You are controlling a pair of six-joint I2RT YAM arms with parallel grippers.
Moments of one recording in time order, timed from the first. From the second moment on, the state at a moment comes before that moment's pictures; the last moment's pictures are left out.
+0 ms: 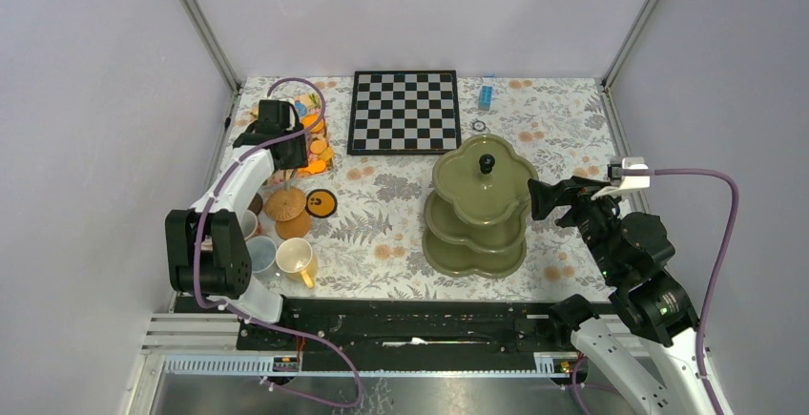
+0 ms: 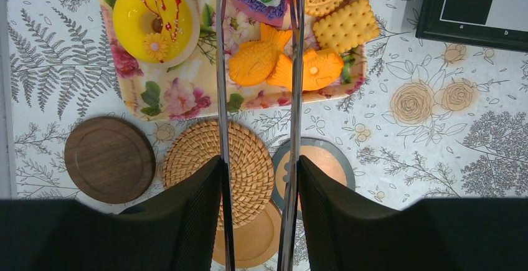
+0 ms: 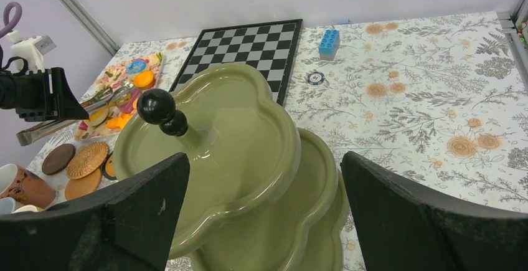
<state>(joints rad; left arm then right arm) -0.05 1.54 1.17 -0.53 -0.13 -0.14 0.46 0.41 0.85 -0.51 0.22 0.28</state>
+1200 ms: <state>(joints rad) -0.04 1.51 1.17 -0.56 -0.15 -0.13 0.46 0.41 0.85 -0.51 0.21 0.29</state>
